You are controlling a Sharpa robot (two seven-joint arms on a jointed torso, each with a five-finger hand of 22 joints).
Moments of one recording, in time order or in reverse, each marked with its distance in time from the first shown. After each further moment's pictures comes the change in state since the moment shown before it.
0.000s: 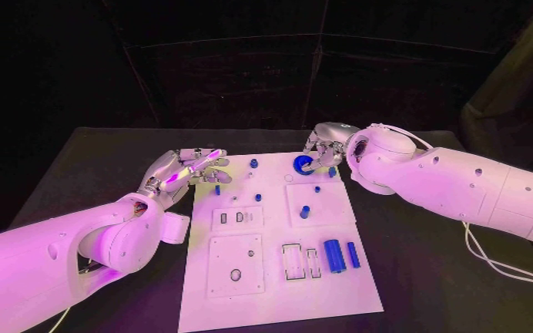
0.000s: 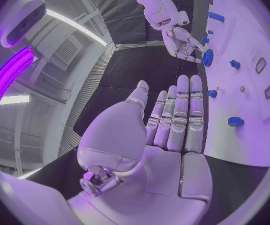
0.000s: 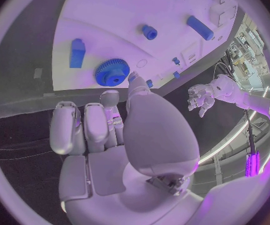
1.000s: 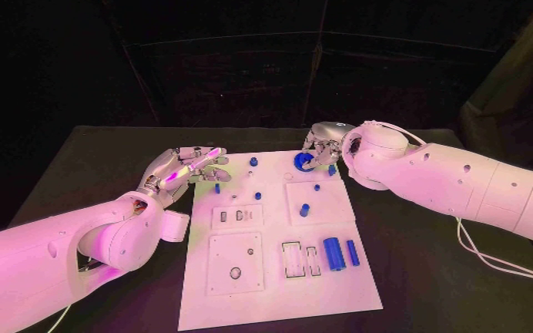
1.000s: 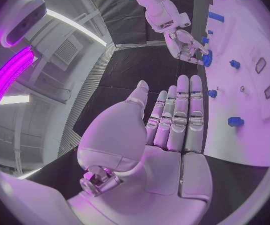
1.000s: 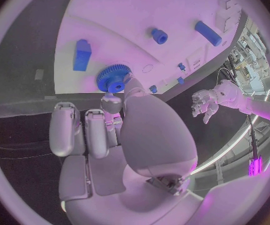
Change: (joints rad) left arm 0.000 0.000 0.000 -0.002 0.000 0.001 -0.001; left_hand 0.000 0.000 0.001 -0.005 0.000 0.000 0.000 0.000 0.000 0.000 0.000 -0.005 0.000 0.000 0.000 -0.005 0.000 0.000 0.000 0.000 0.000 0.000; right arm 0.002 0.038 0.001 -0.051 -0.030 0.048 -0.004; right_hand 0.042 0.031 0.044 -0.028 -0.046 0.016 -0.006 0.017 0.001 0.020 -0.005 0.083 0.105 0.000 0.000 0.177 0.343 0.001 0.010 -0.003 0.009 0.025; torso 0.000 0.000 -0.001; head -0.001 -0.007
